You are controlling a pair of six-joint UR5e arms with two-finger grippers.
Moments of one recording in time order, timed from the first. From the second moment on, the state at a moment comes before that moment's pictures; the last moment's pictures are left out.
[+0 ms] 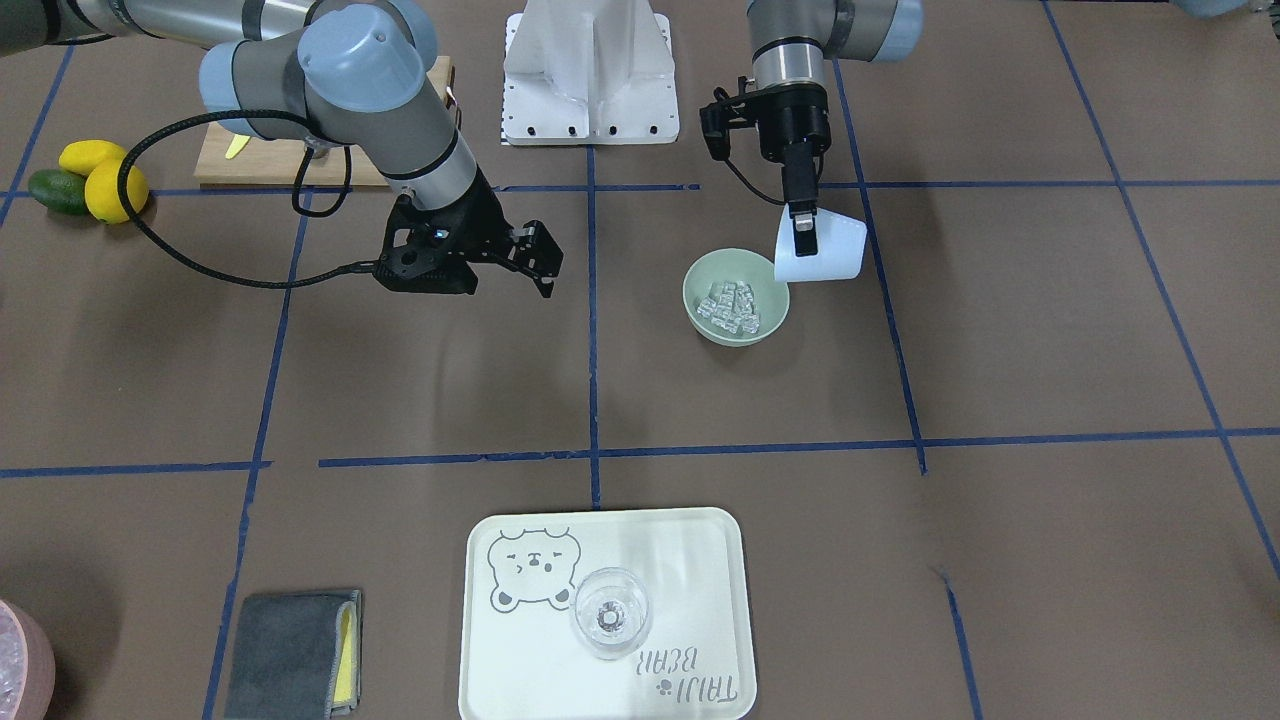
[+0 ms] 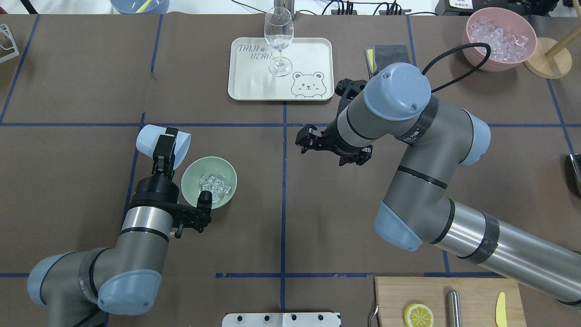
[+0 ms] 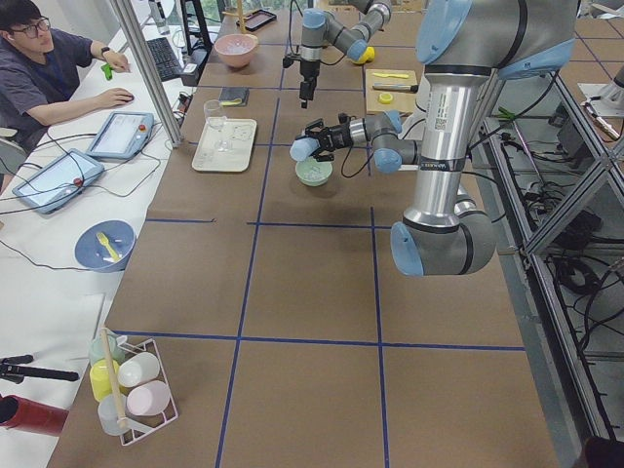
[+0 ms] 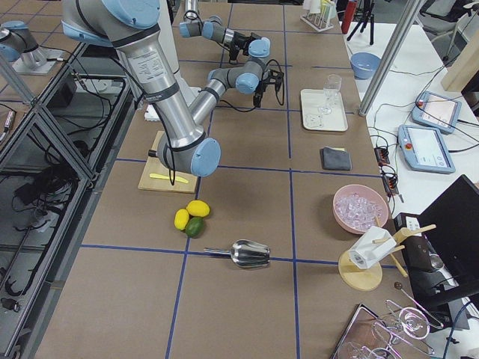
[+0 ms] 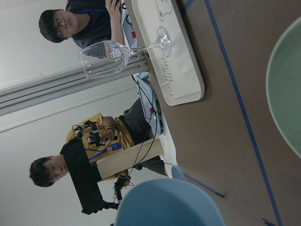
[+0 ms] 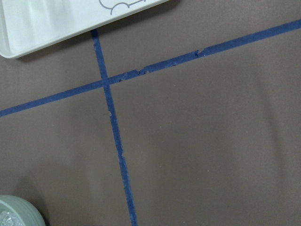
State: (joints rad) left arm -0.21 -1.79 -1.99 -1.92 -0.52 0.50; right arm 0.60 -0.98 1.76 -1.38 1.98 1.47
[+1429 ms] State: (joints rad) left arm -0.75 -1.42 -1.96 -2.47 -1.34 -0.20; right arm 0.41 -0.58 1.32 -1.37 1.78 1.50
